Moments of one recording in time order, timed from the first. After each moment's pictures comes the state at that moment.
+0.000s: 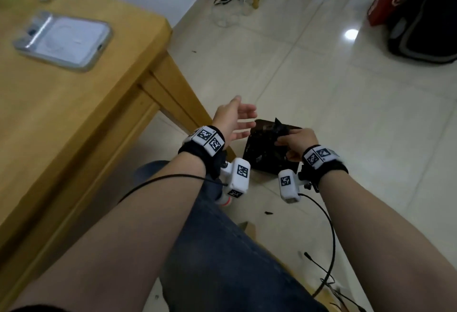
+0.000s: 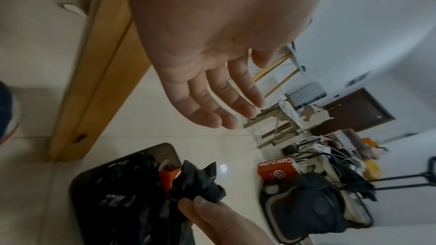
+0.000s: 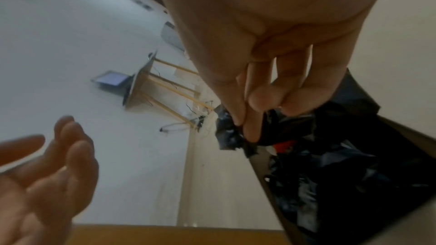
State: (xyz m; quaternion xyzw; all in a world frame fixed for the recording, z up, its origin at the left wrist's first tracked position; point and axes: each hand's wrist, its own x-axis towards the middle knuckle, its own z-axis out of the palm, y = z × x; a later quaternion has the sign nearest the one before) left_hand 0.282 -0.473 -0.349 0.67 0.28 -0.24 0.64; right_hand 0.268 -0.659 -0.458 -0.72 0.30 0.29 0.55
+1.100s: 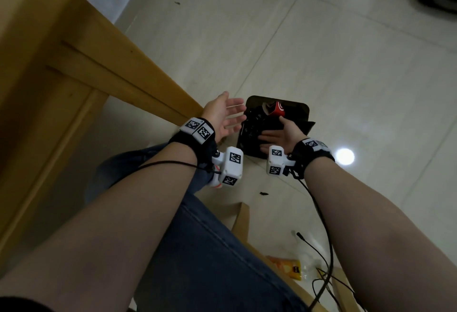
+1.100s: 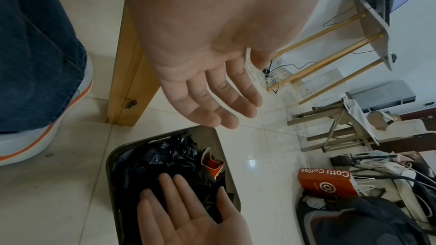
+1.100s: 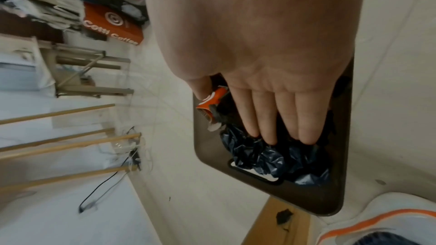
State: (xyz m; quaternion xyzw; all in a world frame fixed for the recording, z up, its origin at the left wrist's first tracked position) left_hand 0.310 -0.465 -0.447 0.59 0.40 -0.28 0.64; right_hand 0.287 -0.642 -0.563 -0.36 0.43 0.45 0.70
